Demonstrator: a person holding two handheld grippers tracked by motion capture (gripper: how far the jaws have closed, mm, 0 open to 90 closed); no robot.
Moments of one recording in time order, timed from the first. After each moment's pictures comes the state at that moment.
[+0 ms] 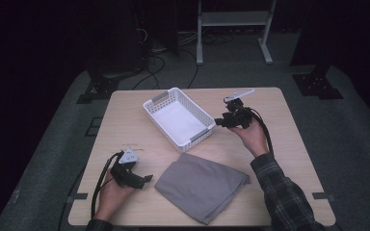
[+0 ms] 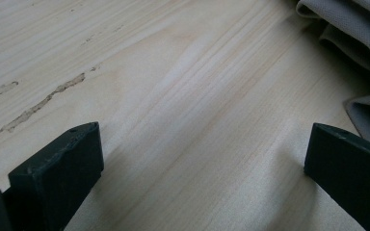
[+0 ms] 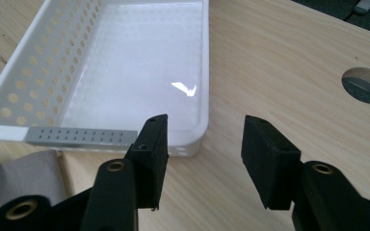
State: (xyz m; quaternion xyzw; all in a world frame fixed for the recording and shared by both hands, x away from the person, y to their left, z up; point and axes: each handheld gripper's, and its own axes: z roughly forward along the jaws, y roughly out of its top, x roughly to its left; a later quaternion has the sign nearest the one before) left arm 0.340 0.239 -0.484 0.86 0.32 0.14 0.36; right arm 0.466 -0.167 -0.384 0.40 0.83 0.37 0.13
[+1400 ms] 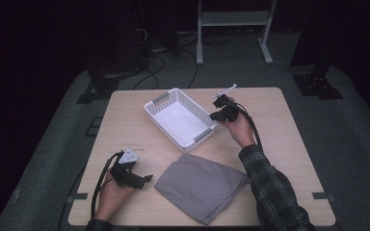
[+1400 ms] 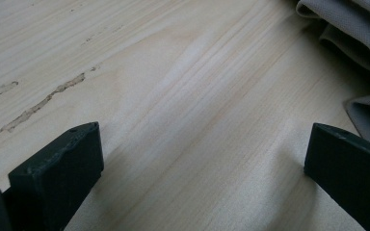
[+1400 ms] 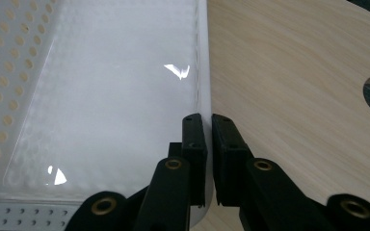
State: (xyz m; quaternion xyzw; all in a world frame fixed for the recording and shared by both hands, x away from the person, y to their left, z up) left arm 0.340 0.239 -0.483 0.86 0.32 0.14 0.36; right arm 0.509 -0.138 -0.405 0.40 0.85 0.32 0.13
